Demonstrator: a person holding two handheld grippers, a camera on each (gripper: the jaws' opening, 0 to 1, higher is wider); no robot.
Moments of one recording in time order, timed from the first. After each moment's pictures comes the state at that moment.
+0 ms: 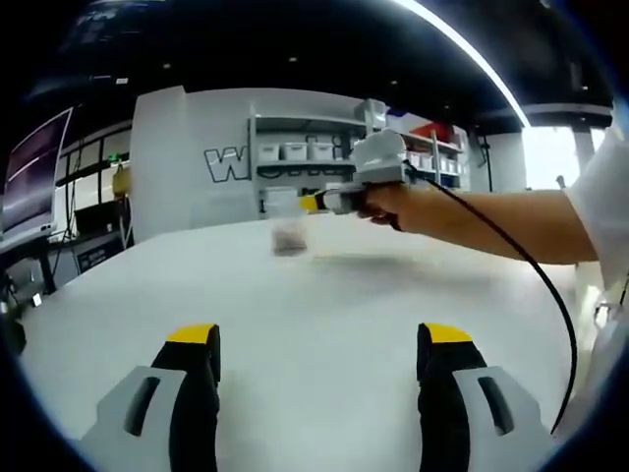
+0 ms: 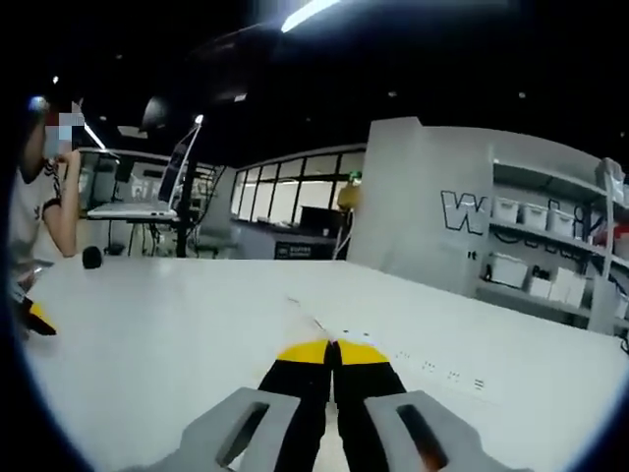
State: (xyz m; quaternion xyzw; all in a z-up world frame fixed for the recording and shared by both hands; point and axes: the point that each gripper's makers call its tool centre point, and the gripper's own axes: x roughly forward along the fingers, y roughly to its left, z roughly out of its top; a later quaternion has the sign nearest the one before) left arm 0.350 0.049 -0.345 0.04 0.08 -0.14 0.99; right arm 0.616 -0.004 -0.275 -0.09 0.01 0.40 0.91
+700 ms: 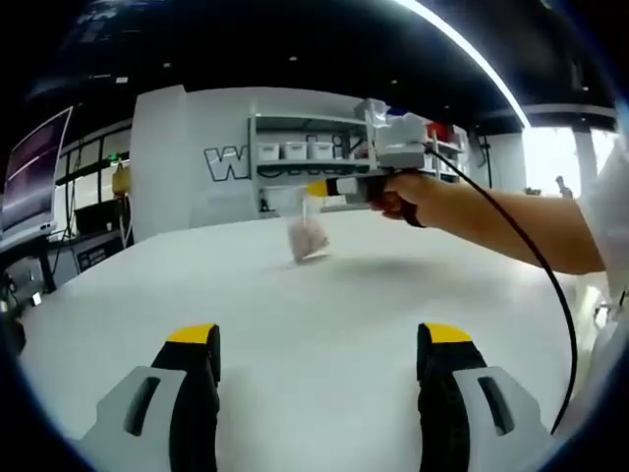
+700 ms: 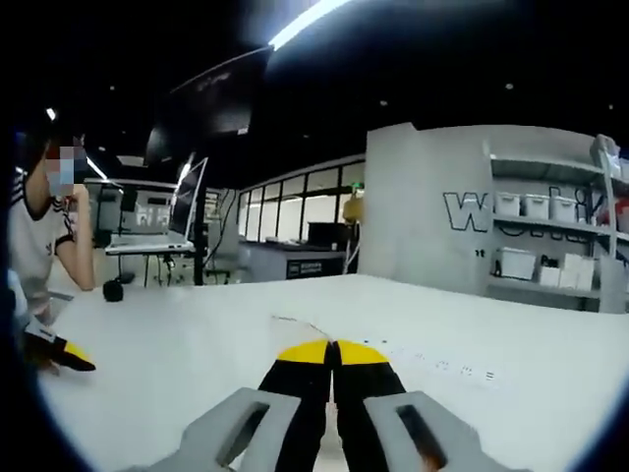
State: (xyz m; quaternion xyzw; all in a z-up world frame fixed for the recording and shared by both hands) left arm 0.351 0.049 -0.345 0.04 0.08 -0.14 0.99; right arm 0.580 -0.008 -0.258 -0.04 0.00 0.42 0.91
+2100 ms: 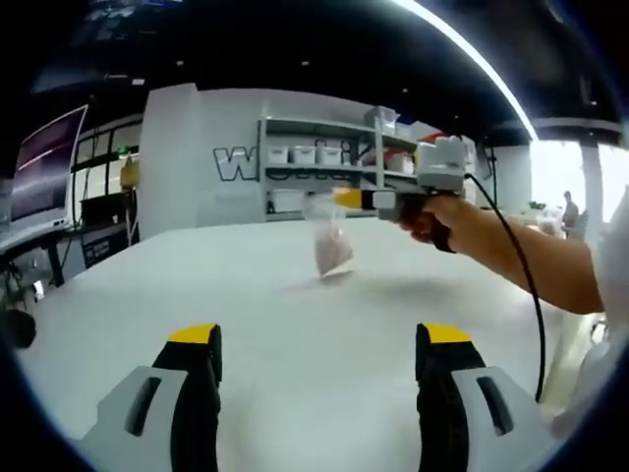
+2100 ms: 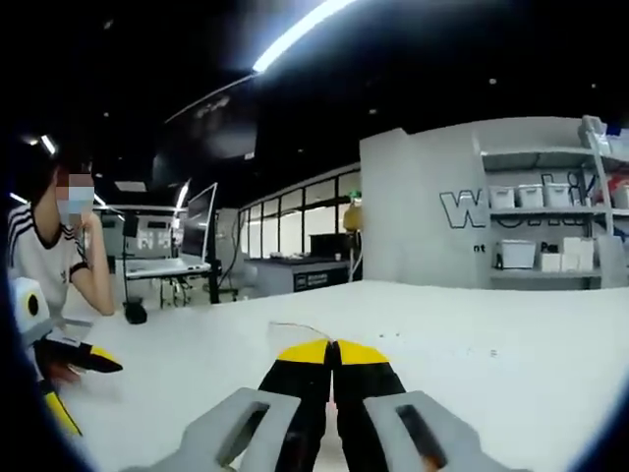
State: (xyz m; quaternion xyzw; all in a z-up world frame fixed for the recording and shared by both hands) left arm 0.333 0.059 -0.327 0.01 0.08 -0.13 0.99; right arm 0.530 -0.030 -0.249 0.01 0.00 0.43 0.90
